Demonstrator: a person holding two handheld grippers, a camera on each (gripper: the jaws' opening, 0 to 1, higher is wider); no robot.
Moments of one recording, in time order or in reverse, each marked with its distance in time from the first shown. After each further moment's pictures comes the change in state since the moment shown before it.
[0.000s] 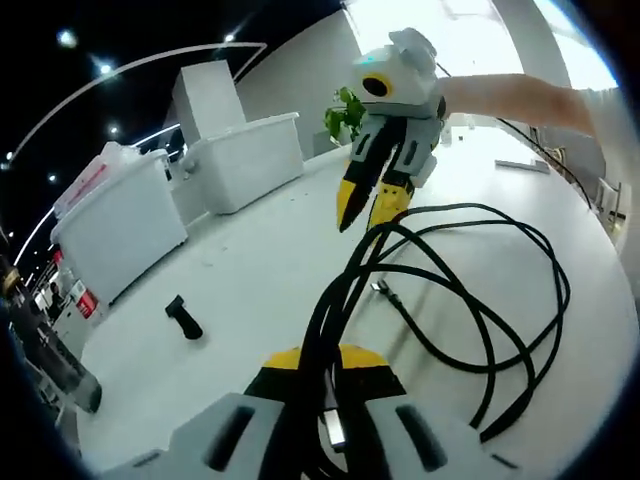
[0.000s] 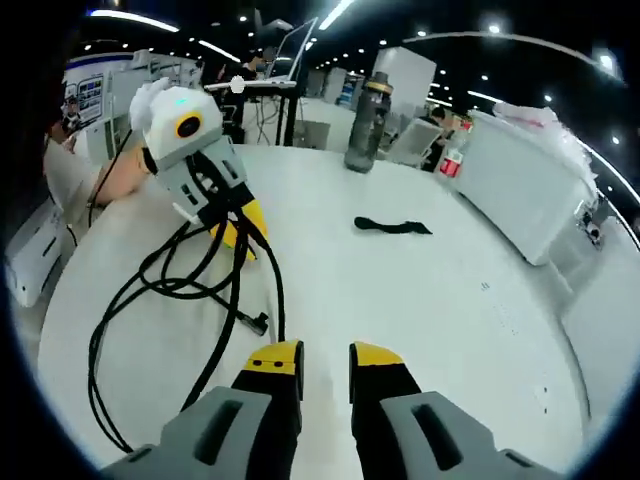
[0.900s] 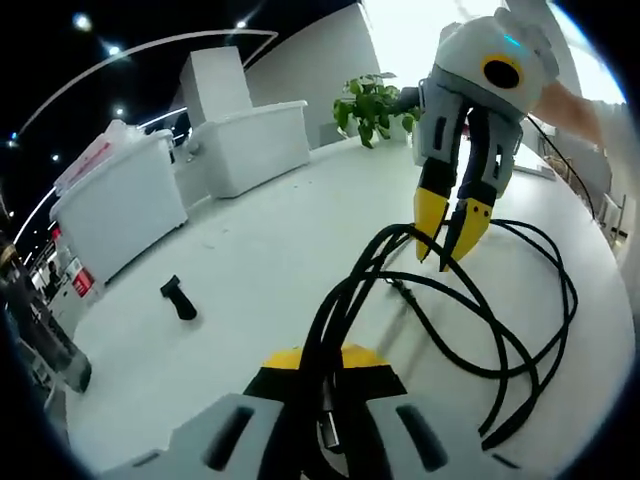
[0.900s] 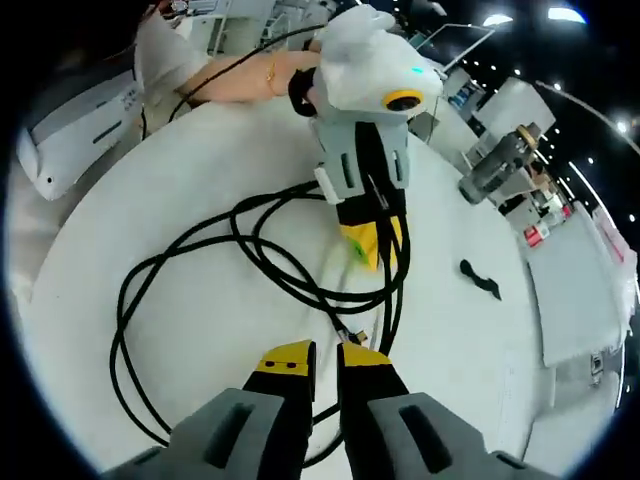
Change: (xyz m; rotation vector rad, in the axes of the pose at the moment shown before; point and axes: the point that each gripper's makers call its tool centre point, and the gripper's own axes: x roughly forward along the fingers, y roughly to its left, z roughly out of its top) left arm 0.004 0.003 -0.011 -0.087 0.036 0.000; right arm -0.002 0.072 0.019 -0.449 0.097 0.146
